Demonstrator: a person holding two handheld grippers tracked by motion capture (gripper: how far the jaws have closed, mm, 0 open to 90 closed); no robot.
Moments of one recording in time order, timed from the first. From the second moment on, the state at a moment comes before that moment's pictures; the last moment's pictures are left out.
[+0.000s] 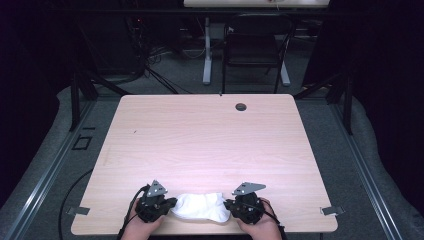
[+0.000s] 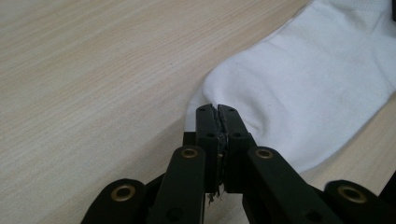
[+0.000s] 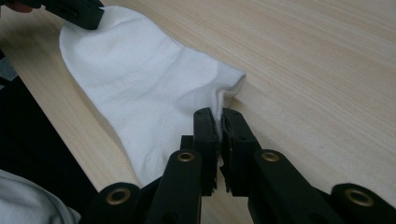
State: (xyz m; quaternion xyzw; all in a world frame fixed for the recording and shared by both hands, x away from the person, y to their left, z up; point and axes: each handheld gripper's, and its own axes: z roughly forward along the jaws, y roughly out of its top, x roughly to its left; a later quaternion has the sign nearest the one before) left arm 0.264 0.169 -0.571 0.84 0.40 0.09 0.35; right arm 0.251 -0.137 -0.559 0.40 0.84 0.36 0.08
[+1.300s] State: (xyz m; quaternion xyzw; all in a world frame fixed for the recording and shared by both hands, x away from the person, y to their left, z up) left arm 0.251 0.151 -0.572 0.86 0.36 0.08 0.36; right arm 0.247 -0.113 -0.572 0.34 0.86 0.36 0.09
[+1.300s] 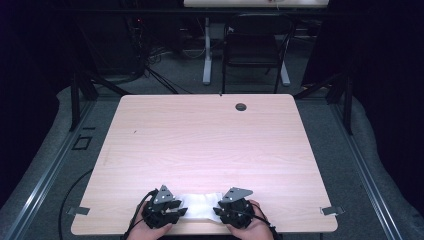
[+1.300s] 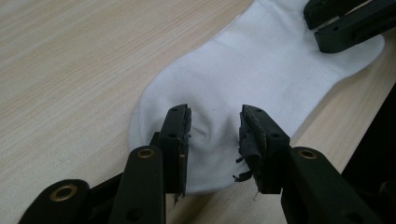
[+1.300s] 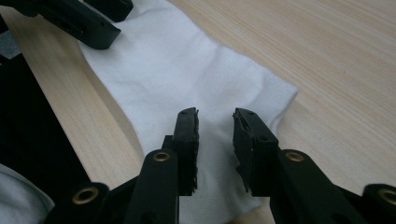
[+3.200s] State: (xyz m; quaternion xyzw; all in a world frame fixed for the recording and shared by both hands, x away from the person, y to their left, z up) left arm 0.281 0.155 -0.577 0.83 0.39 0.09 0.39; right arm 0.279 -0.119 -0.577 0.38 0.83 0.40 0.09
